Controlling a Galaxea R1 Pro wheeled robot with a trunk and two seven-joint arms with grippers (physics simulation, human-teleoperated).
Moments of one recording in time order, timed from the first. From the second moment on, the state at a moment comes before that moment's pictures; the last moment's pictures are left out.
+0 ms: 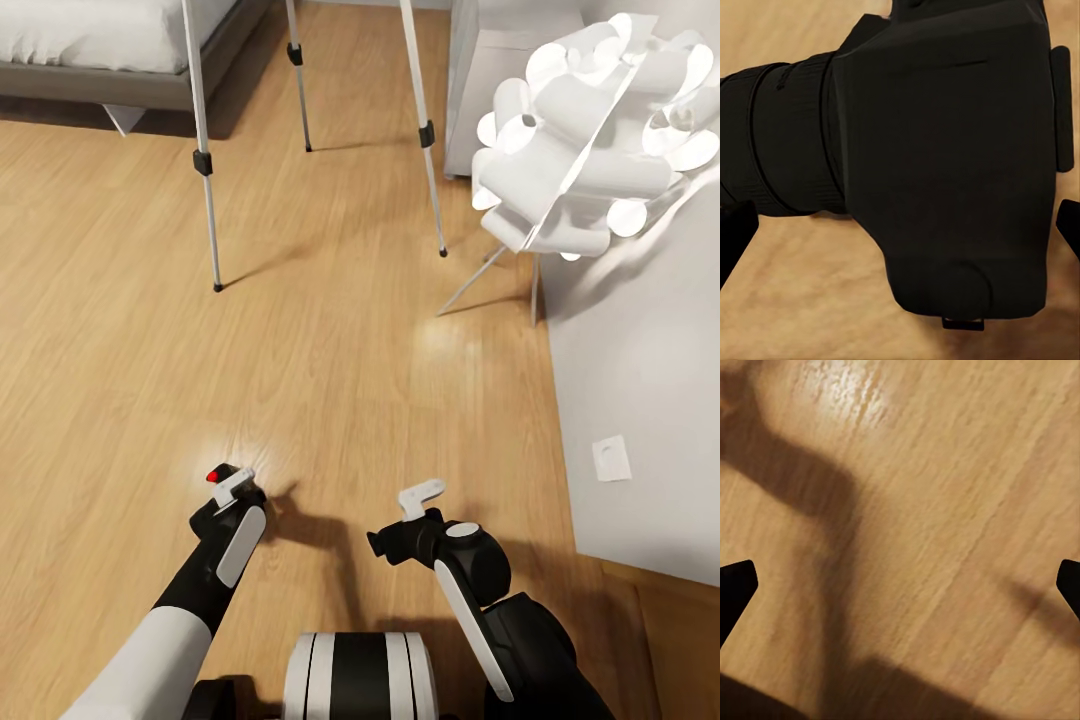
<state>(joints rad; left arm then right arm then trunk) -0.66 -0.09 -0.06 -0.87 0.57 0.27 0.77 -0.39 0.06 0.41 -1.61 -0.08 1.04 -0.03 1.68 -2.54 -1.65</state>
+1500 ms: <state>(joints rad) -0.63 -0.09 -0.06 -0.87 0.50 0.26 0.77 -0.39 0.06 0.41 -1.61 -0.08 1.04 -0.03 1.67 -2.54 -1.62</state>
